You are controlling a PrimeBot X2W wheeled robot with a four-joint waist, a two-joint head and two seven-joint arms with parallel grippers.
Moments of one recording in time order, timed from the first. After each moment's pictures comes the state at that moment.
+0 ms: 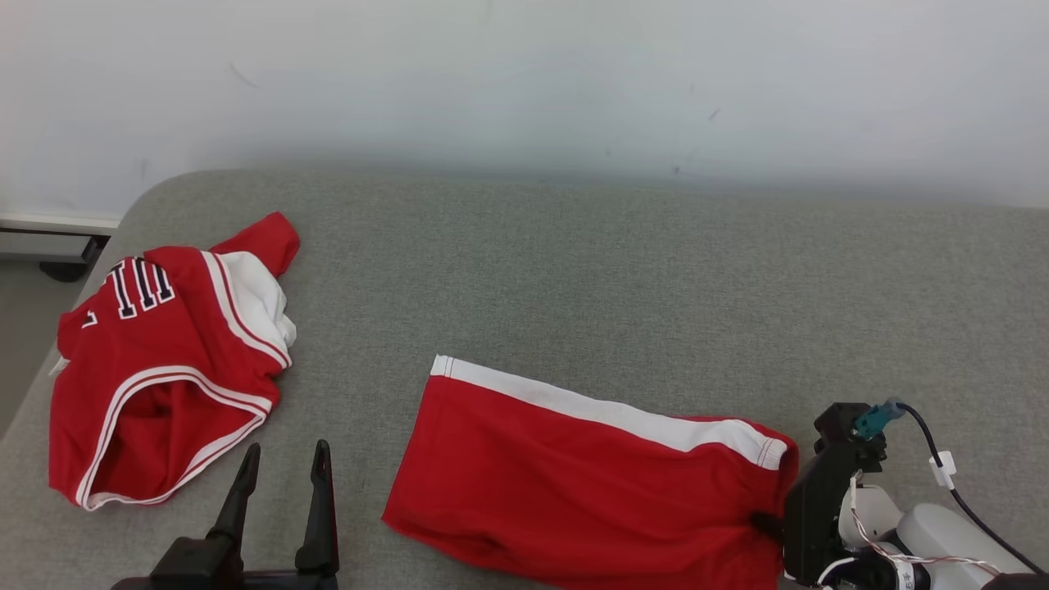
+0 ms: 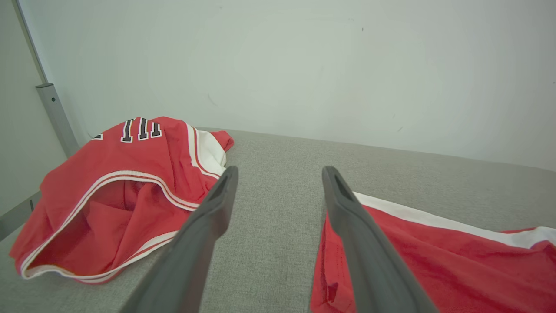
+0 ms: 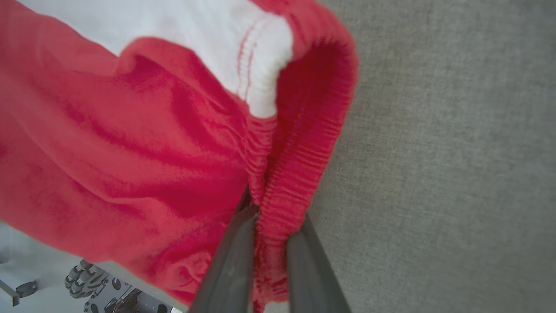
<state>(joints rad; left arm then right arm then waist) 0.00 0.13 -0.27 0.09 -0.20 0.13 -0.23 -0.34 -0.40 0.59 0.43 0.98 -0.12 0.58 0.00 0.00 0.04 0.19</state>
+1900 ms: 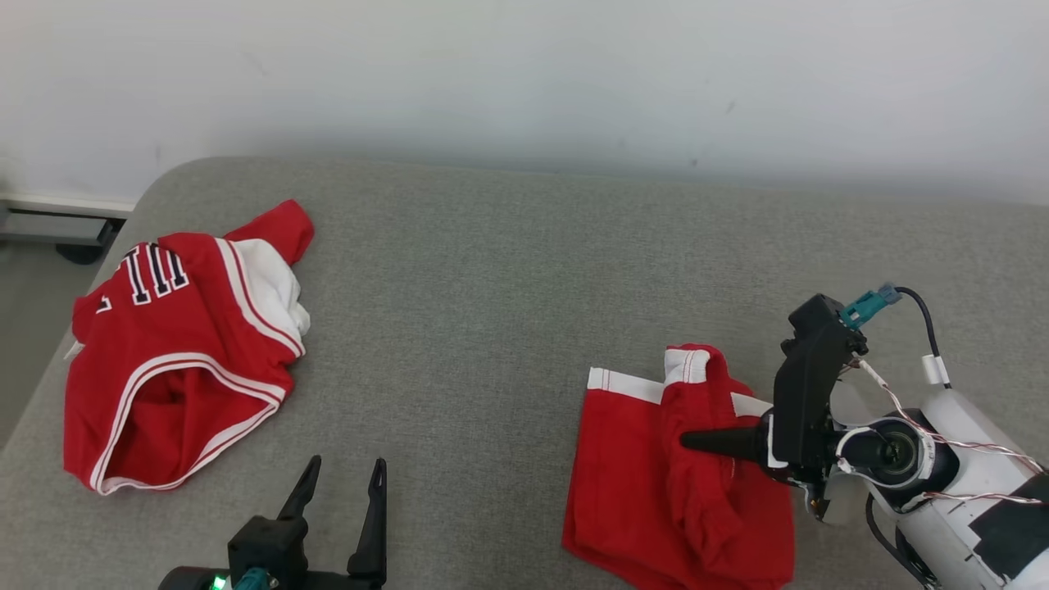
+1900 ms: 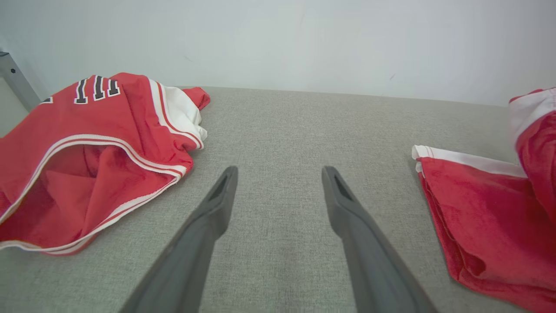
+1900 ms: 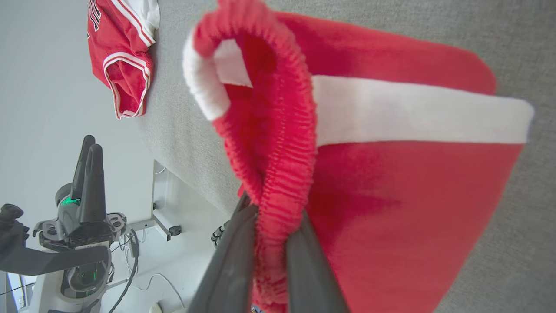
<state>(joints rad) -0.03 0.10 -0.34 0.14 -0.13 0.12 -0.09 -0.50 -0.38 0.49 0.30 1.31 -0.11 0.90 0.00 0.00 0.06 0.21</state>
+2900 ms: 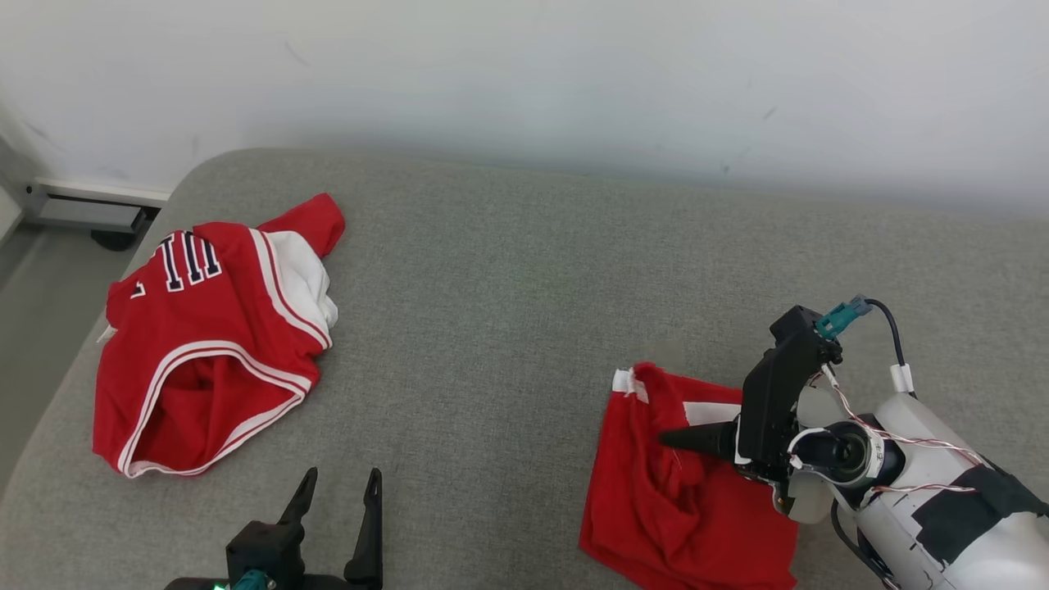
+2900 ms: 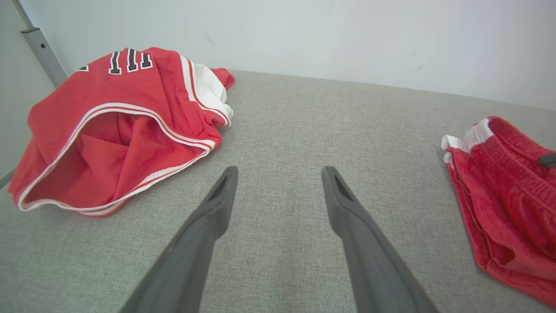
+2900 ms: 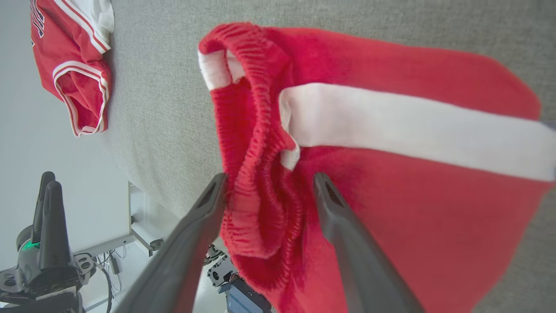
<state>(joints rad) -0.04 0.09 -0.33 0.20 -0.16 0.12 -0.10 -0.56 -0.28 0.52 0.52 1.22 -0.12 0.82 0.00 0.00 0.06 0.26</state>
